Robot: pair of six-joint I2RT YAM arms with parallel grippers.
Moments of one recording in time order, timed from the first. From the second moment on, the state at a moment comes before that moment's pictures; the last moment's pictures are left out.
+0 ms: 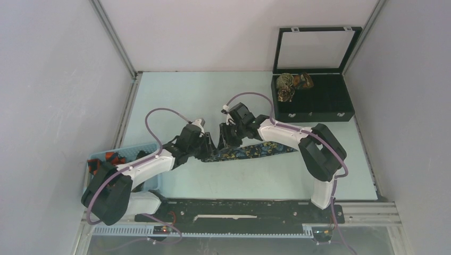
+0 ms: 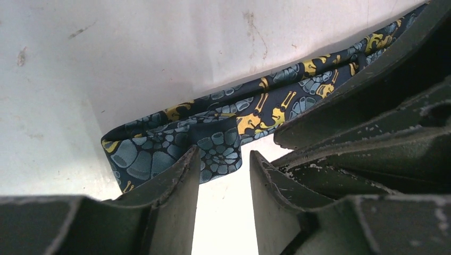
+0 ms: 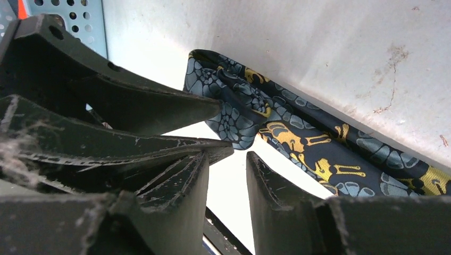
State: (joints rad) left arm -0.58 1.27 0.58 -0.10 0.12 -0.69; right arm 0.78 1.86 1.26 -0.30 -0.42 0.62
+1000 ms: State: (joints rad) left arm -0.58 1.11 0.50 -0.02 0.10 -0.70; right arm 0.80 1.99 1.26 -0.25 -0.43 0.65
